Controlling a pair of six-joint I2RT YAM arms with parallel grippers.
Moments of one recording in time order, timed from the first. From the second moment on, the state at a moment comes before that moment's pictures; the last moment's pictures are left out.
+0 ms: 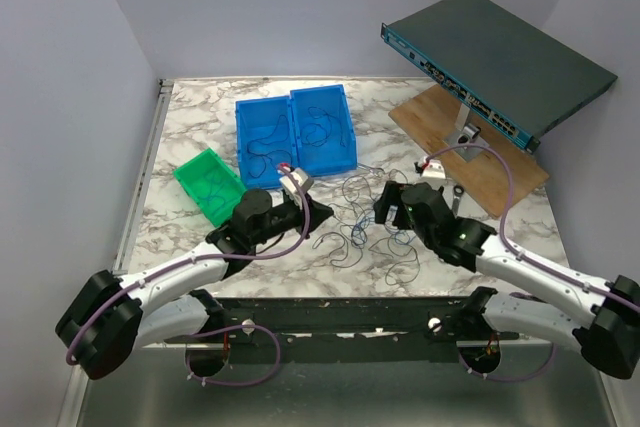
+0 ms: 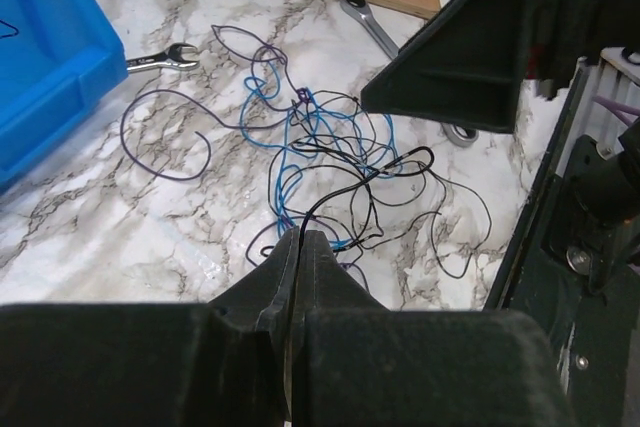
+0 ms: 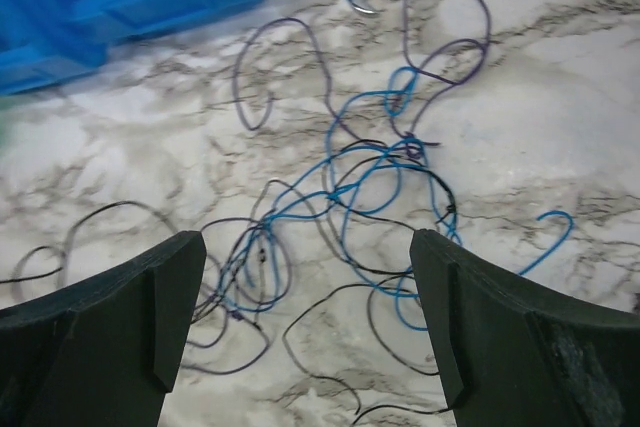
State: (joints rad) left arm -0.74 1.06 0.43 0.47 0.31 -0.27; right arm 0.82 0.96 0.62 -0.25 0.44 0.65
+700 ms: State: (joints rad) left arm -0.74 0.99 0.39 0.47 0.22 -0.26; right arm 0.77 1.39 0.61 -0.12 0.50 0.61
